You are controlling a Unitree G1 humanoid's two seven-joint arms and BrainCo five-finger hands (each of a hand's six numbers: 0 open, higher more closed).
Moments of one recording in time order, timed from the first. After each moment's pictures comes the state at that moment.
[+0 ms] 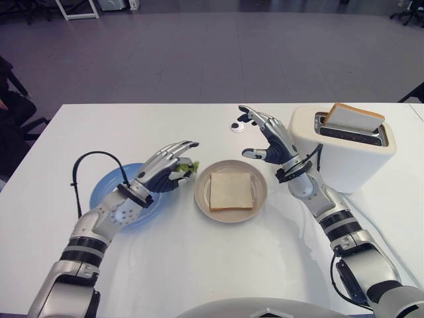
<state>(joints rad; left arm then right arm) -0.26 0.66 -0.20 0.42 0.61 -0.79 0.17 -0.52 -0.28 0.31 0.46 -0.60 -0.60 -0.26</state>
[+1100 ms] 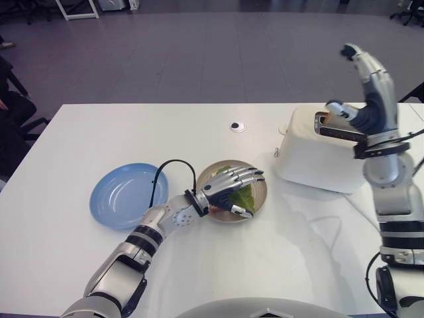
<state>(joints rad) -0.41 0.40 -0.47 0.55 0.77 -0.81 0.18 -0.40 -0.58 -0.10 0.06 -0.55 -0.32 -0.14</state>
